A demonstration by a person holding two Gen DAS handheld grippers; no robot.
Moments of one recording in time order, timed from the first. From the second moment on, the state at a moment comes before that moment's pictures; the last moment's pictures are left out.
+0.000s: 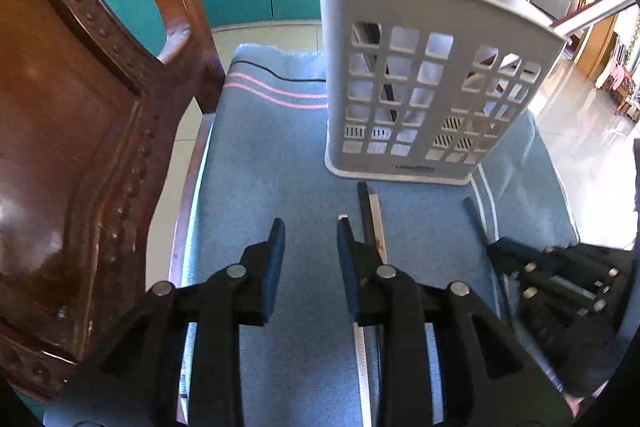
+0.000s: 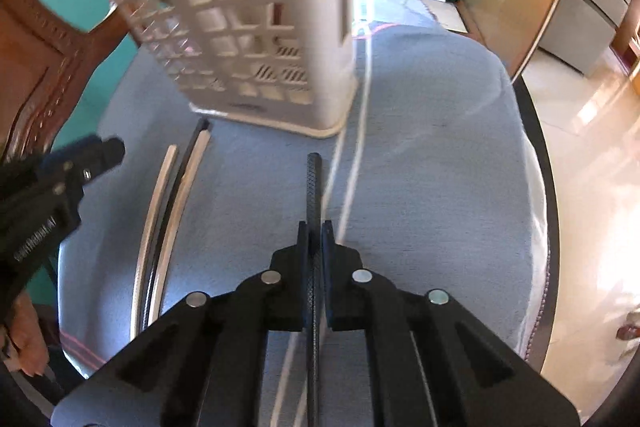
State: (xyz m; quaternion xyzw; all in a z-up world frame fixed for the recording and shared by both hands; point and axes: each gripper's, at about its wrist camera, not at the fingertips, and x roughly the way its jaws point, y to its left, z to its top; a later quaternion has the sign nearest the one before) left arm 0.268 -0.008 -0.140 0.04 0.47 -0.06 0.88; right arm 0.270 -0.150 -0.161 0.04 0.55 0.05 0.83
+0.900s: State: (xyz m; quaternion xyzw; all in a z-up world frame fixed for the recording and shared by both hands) left arm 0.291 -0.011 -0.190 0.04 0.51 -0.06 0.86; right arm 0.266 -0.145 -0.175 0.00 0.55 0.04 0.83
